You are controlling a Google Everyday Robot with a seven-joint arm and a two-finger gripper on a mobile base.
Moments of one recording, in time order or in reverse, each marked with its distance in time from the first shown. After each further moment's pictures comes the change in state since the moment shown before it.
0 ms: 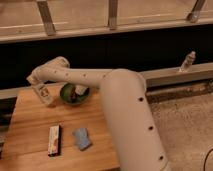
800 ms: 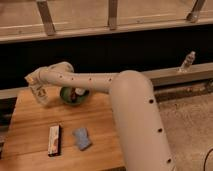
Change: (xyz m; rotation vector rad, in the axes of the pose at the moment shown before) arm -0.008 0.008 -0.009 -0.022 -0.088 0.012
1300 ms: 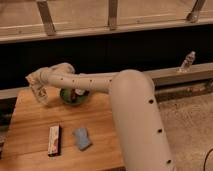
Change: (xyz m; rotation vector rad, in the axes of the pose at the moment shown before) arm 0.001 -0.004 -0.003 0.018 -0.033 0.015
